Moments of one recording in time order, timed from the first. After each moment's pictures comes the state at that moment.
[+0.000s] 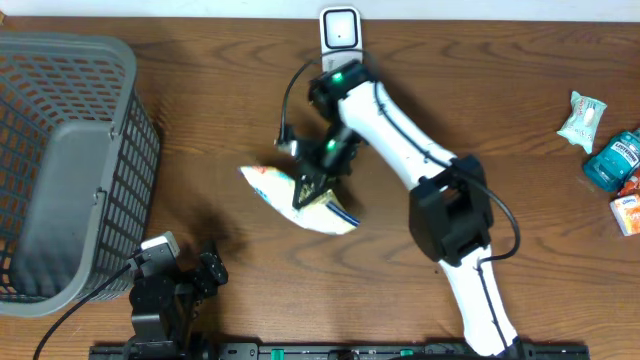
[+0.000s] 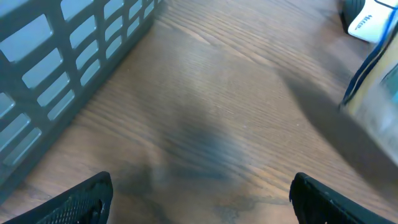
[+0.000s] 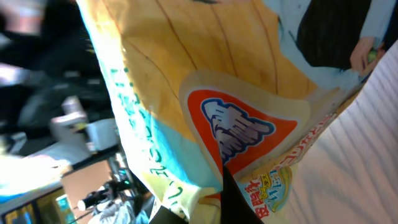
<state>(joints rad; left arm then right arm) 0.03 0.01 0.24 -0.79 -0.03 -0.33 0.57 2.37 2.14 -1.70 -0.90 -0.39</state>
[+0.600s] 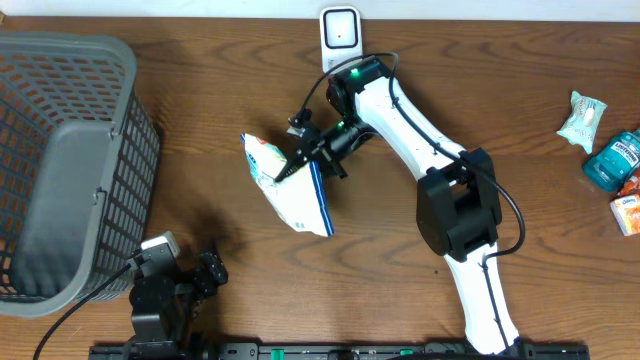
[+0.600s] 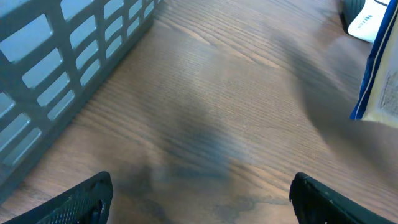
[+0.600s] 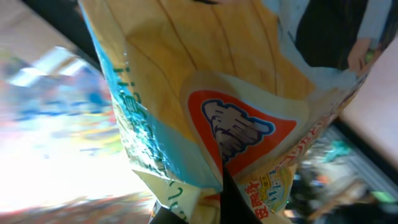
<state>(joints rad) 0.03 0.01 0.24 -0.79 -0.03 -0.33 0.52 2.37 2.09 -1.70 -1.37 0.08</state>
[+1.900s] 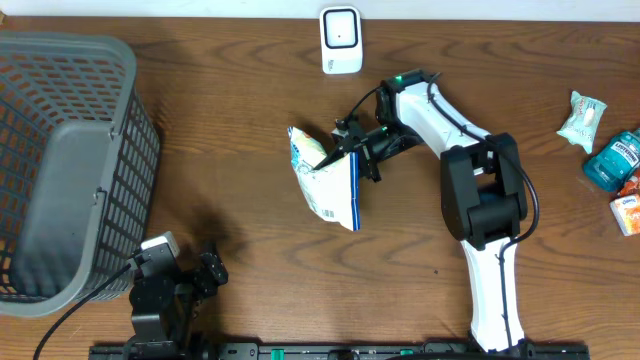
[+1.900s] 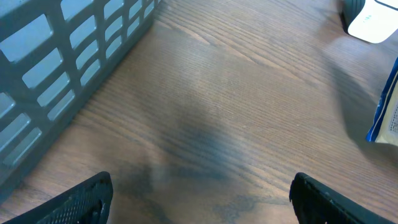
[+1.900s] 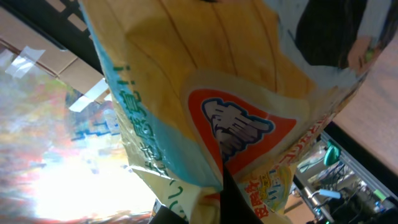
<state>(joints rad) 0.03 0.01 0.24 -0.79 -0.03 -0.33 0.33 2.37 1.85 -1.70 -1.41 -0.09</state>
